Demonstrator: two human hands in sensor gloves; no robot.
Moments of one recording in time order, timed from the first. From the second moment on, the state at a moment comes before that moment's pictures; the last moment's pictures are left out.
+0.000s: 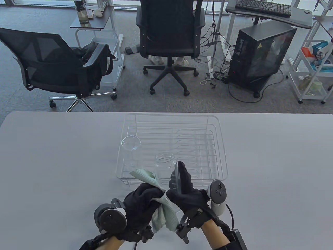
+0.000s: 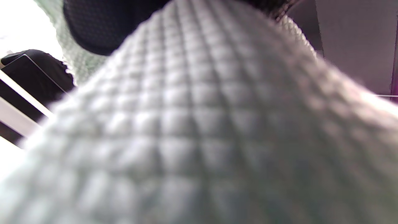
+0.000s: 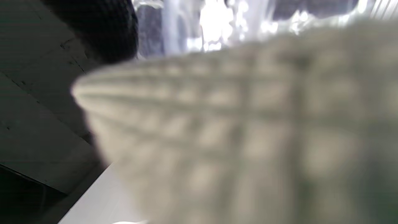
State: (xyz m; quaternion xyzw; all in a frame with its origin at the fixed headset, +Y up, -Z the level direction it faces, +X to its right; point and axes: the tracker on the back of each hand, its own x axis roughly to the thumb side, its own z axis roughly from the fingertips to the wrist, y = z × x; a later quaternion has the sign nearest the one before) left_hand -0.153 -0.685 -0.261 0.22 -0.33 0.42 0.82; right_hand 0.080 -0.717 -0.312 0.29 0.06 0.63 0.72
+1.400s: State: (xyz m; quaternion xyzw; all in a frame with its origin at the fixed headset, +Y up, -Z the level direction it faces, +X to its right) left_hand -0.150 -0.685 -0.258 0.24 -0.33 0.40 0.82; right_hand 0.090 -0.719 -0.314 0.28 0.11 0.60 0.74
